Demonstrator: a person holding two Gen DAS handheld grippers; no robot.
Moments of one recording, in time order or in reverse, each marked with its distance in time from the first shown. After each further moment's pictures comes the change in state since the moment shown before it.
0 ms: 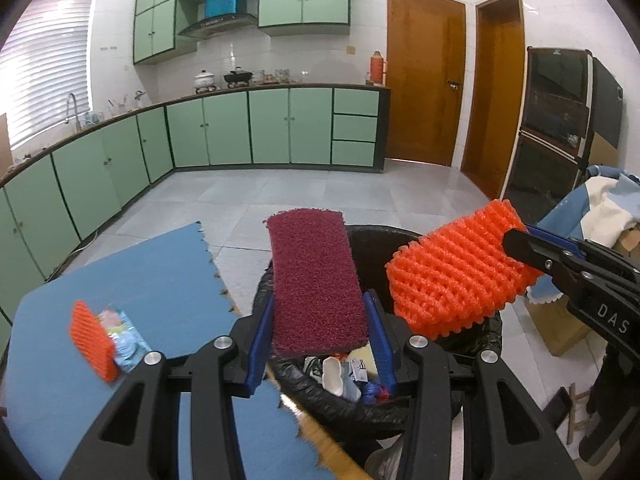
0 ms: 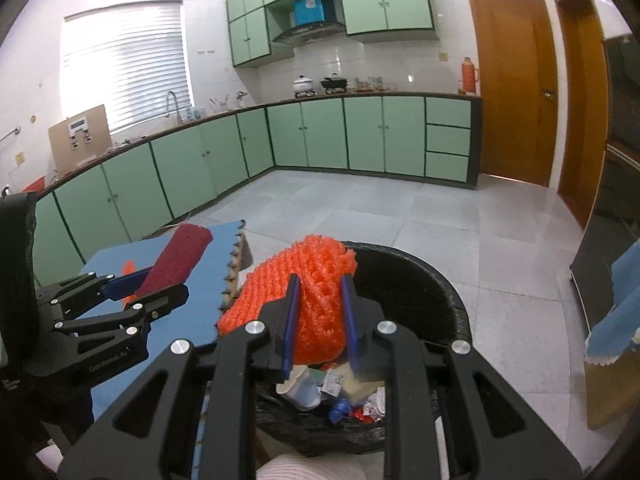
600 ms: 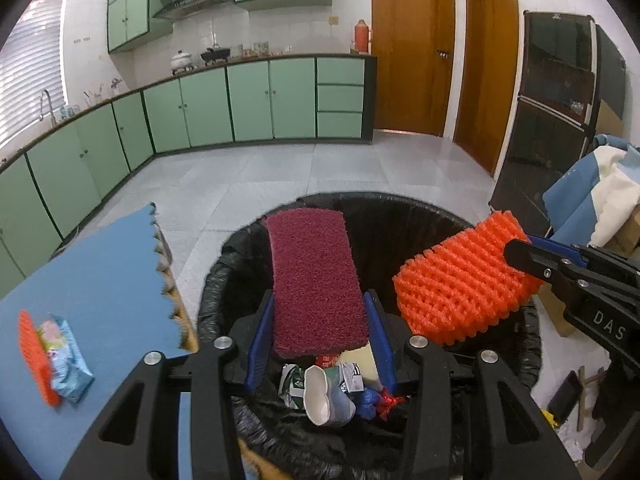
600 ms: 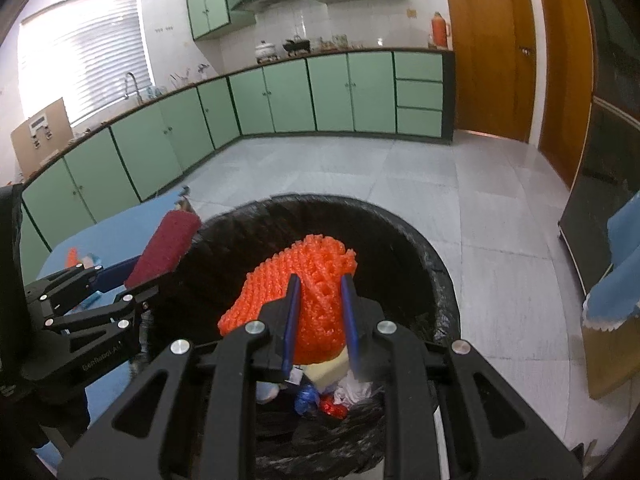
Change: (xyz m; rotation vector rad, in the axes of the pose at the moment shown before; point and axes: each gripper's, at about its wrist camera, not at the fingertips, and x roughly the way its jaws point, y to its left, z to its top) left arm 0.107 -0.027 -0.010 0.040 0.104 -0.033; right arm 0.089 -0.050 -0.034 0.078 0.140 -0.082
